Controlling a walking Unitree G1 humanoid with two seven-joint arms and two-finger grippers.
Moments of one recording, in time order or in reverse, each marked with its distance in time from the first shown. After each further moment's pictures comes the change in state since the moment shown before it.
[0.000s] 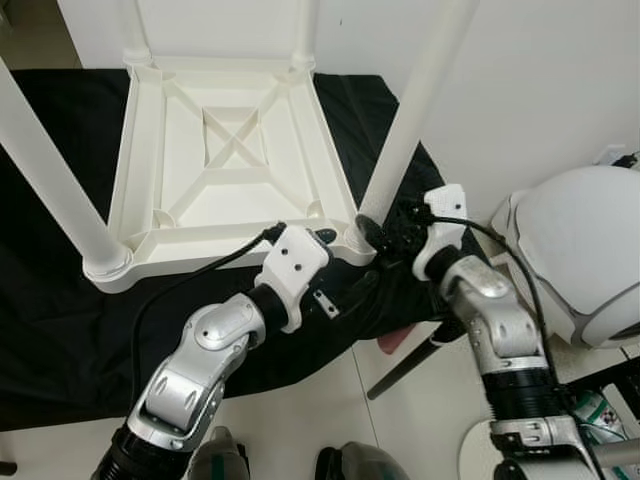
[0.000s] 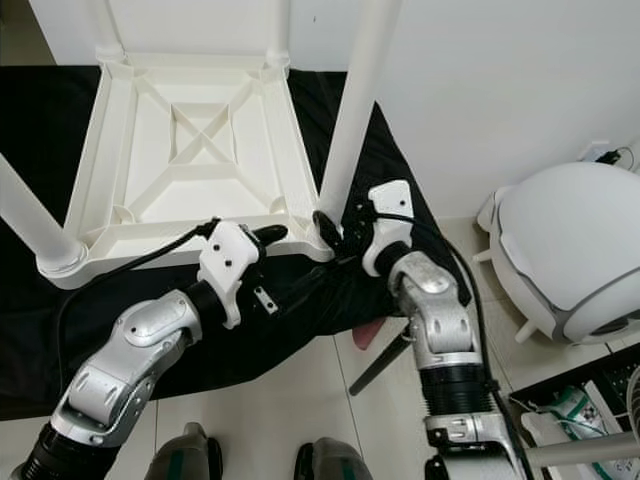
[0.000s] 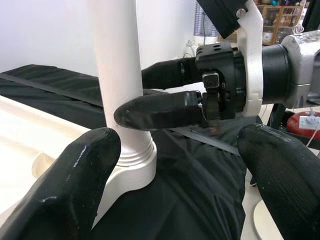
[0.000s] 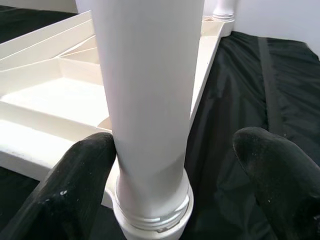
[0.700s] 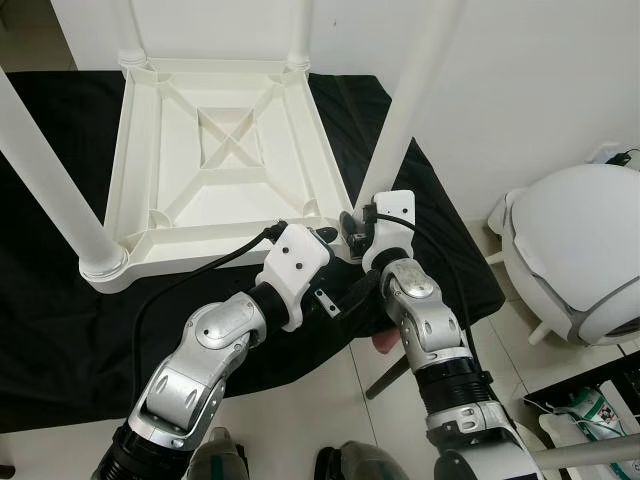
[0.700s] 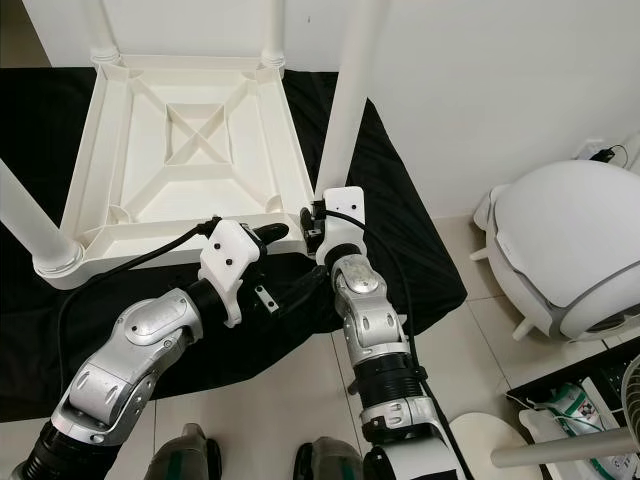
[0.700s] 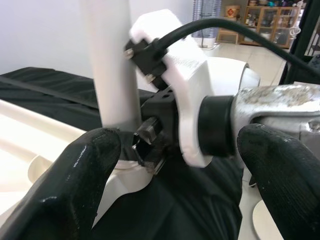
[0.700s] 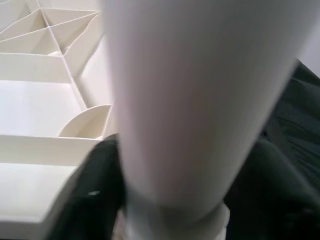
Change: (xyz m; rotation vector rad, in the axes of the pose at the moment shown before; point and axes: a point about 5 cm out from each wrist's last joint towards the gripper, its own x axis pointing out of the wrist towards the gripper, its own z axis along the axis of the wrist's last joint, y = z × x) left arm 0.000 0.000 0.001 0.002 -0.002 -0.001; right arm 0.036 0.035 -0.019 0.065 0.050 -0.348
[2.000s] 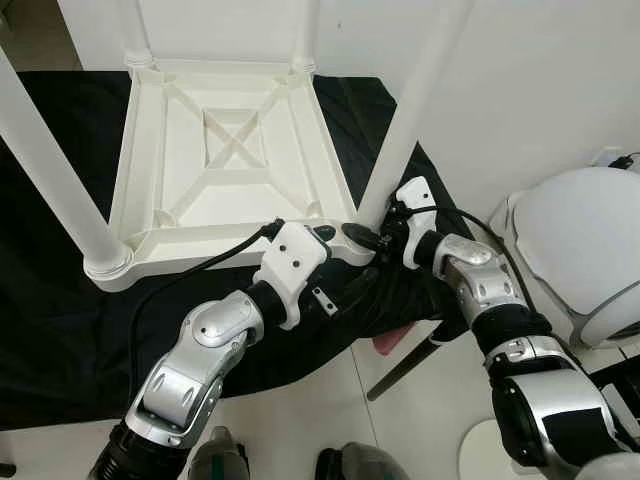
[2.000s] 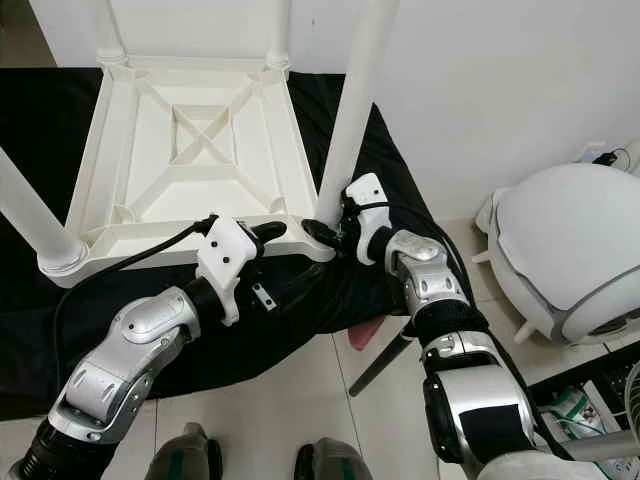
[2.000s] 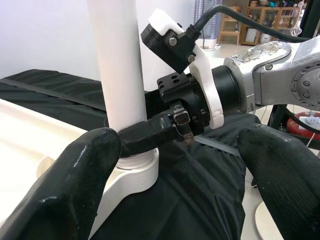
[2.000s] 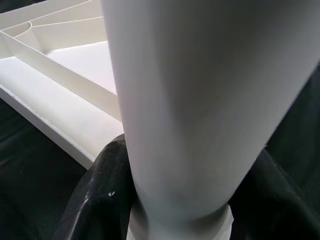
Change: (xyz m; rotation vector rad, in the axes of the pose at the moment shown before) left arm -0.001 0.003 0.001 0.010 0.001 0.002; right arm 0.022 -0.044 0.001 -0.159 0.051 0.653
